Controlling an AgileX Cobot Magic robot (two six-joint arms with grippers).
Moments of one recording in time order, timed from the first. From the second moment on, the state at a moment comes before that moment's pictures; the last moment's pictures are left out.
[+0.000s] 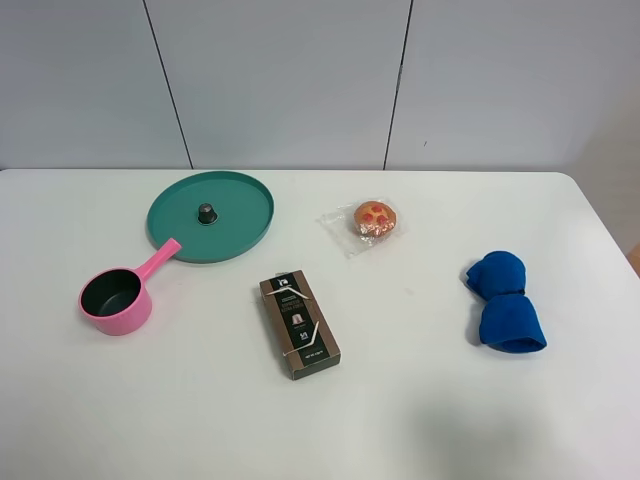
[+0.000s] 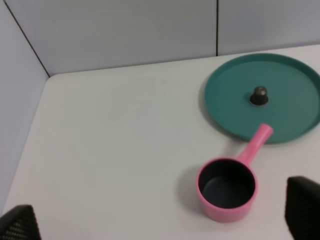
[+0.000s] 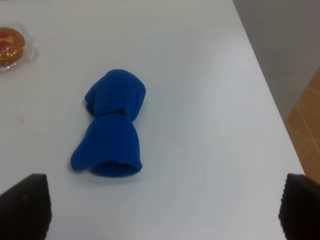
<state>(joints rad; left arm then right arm) 0.14 0.32 -0.81 0.00 0.97 0.12 -0.10 0.00 -0.51 0.00 1.07 -0.04</state>
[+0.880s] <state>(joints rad) 0.14 -0.01 -0.51 -0.07 1.04 0.11 -0.10 0.00 -0.51 0.00 1.07 -0.04</state>
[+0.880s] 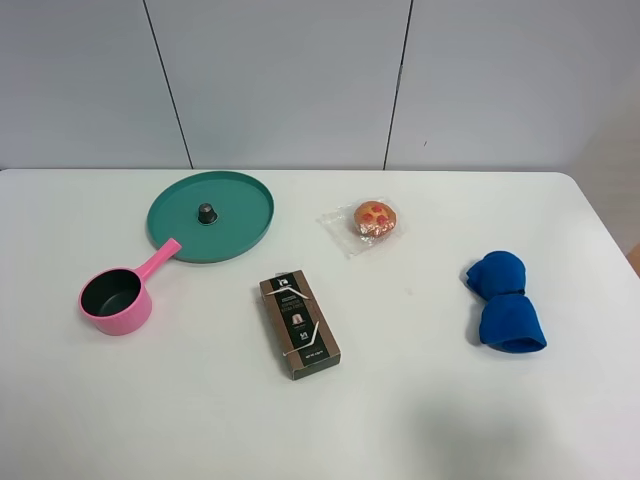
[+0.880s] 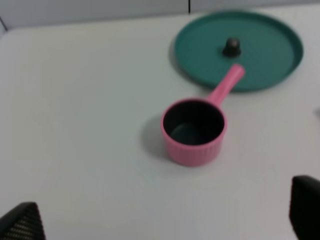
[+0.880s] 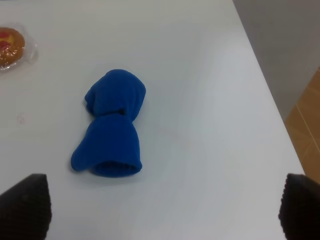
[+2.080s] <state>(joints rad) 0.14 -0.01 -0.50 -0.07 1.05 0.11 -0.10 0.00 -0.51 0.00 1.07 -0.04</state>
